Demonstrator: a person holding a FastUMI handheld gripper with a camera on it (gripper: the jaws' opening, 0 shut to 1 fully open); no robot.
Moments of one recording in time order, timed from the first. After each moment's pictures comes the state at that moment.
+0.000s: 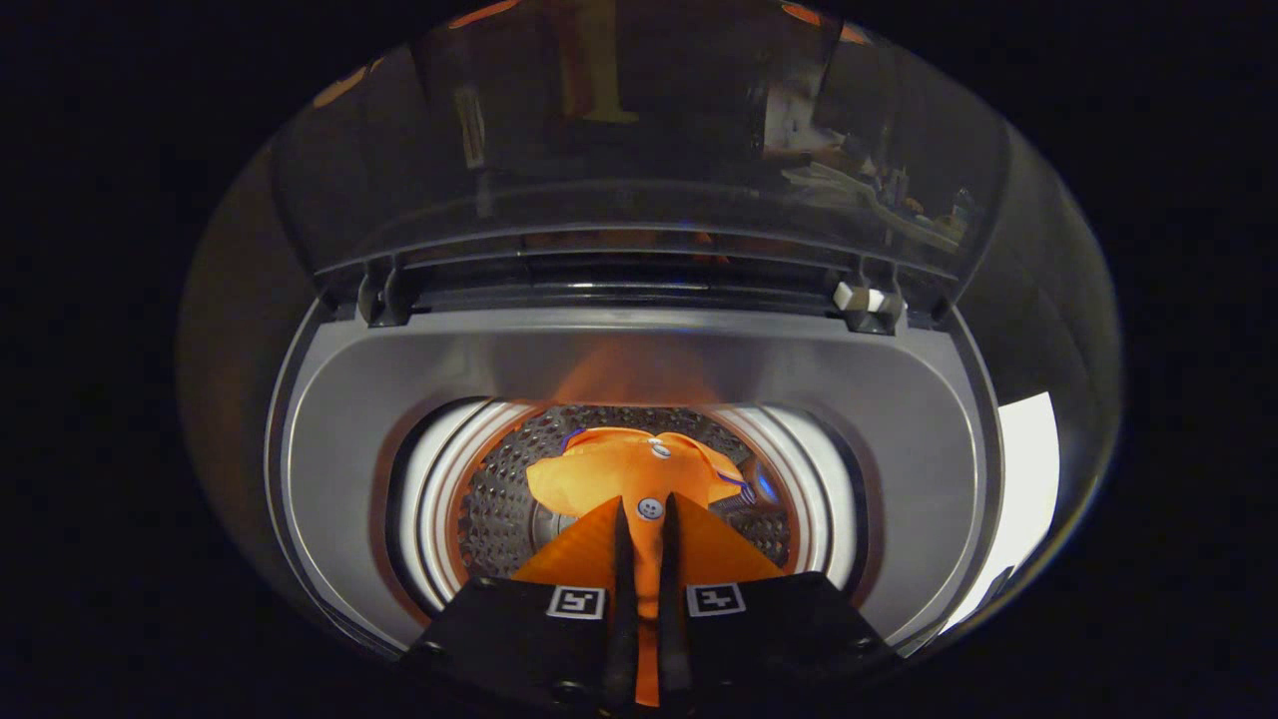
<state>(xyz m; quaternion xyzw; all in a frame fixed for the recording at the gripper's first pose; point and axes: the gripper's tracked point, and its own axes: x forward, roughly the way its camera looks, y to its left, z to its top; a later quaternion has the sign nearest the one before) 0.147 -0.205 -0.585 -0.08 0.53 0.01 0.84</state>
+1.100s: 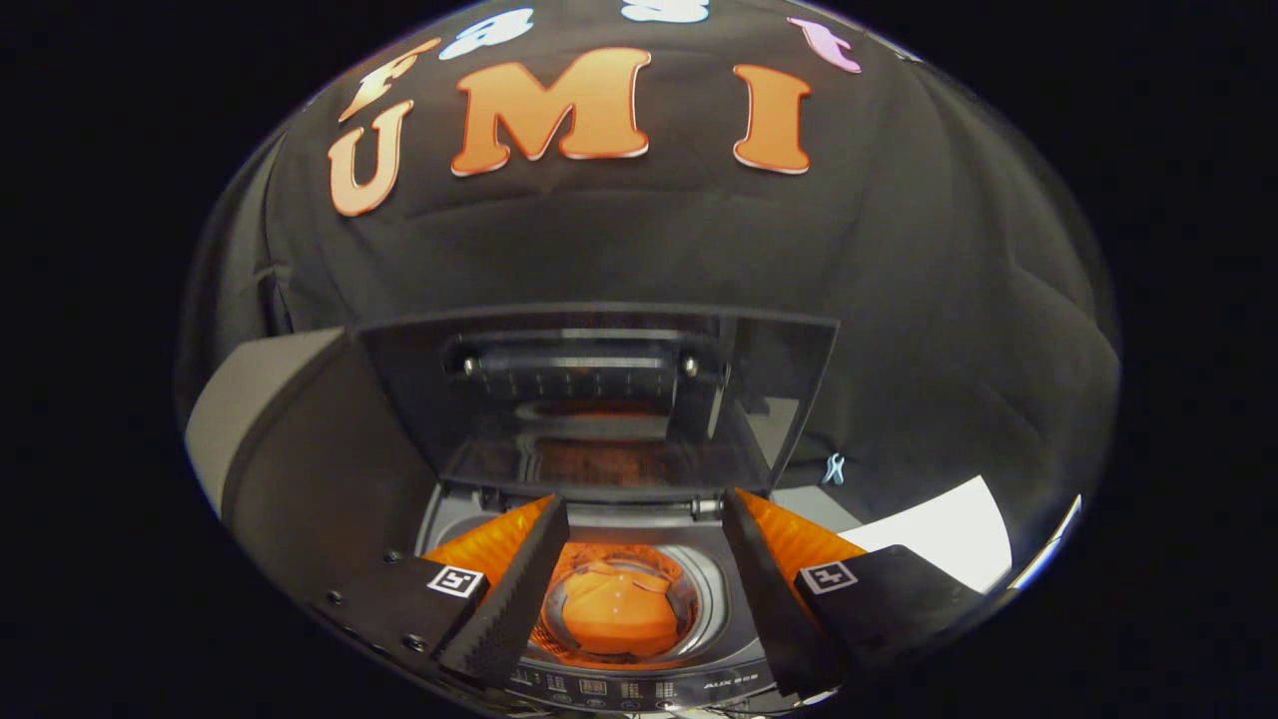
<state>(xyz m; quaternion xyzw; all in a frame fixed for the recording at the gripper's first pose) 0.184 -0.202 -0.315 -0.07 0.32 0.01 0.94</state>
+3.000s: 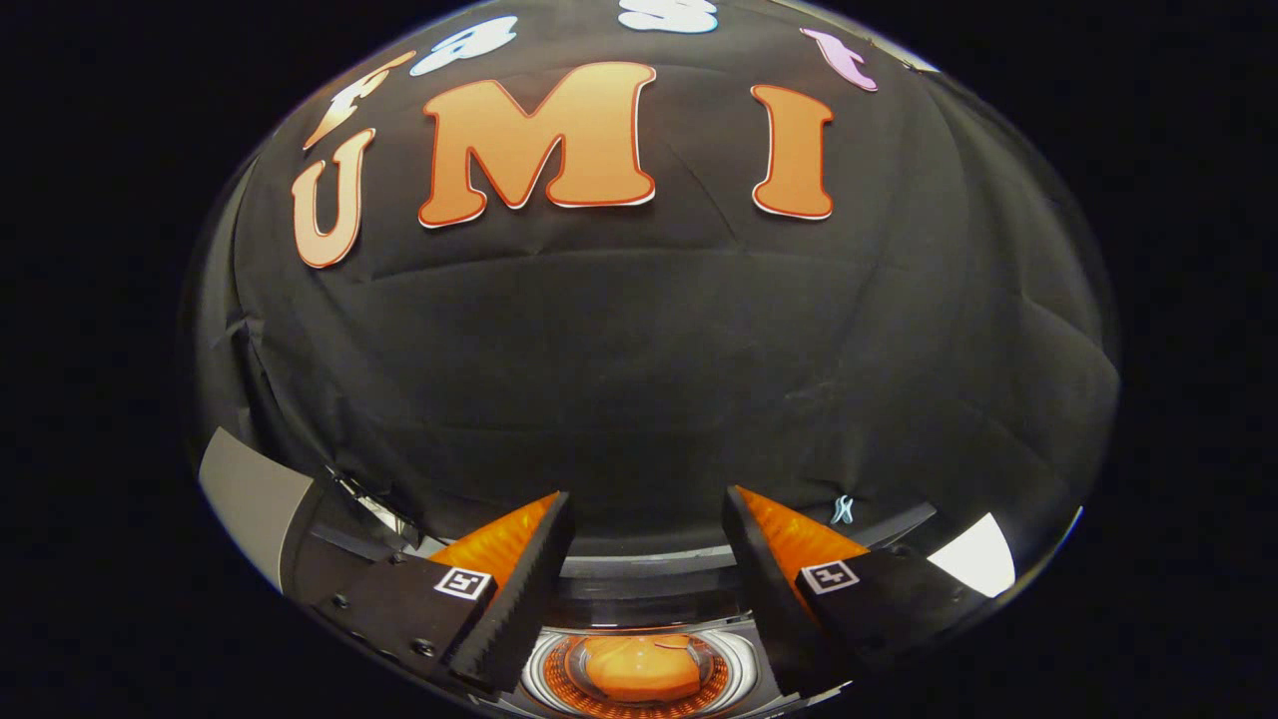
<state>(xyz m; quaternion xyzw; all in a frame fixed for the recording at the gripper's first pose) 0.302 -0.159 -0.285 -0.07 0.29 -0.02 0.96</state>
